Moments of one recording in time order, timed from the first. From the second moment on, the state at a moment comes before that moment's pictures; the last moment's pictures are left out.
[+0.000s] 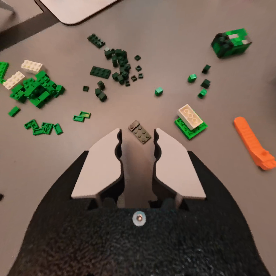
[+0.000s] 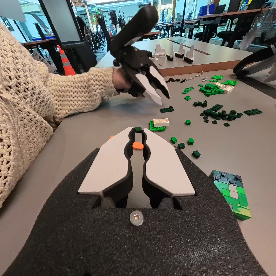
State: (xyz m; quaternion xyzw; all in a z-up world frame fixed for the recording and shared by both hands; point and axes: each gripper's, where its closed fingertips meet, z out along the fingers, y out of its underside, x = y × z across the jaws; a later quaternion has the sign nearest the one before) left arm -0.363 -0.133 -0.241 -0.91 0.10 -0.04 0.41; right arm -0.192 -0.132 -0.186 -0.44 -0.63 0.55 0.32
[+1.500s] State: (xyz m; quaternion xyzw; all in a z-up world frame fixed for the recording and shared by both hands) left arm -0.373 -0.139 -0.260 -0.93 0.11 0.03 0.34; right arm -0.192 -0.136 -0.187 -0.44 -0.63 0.56 0.31
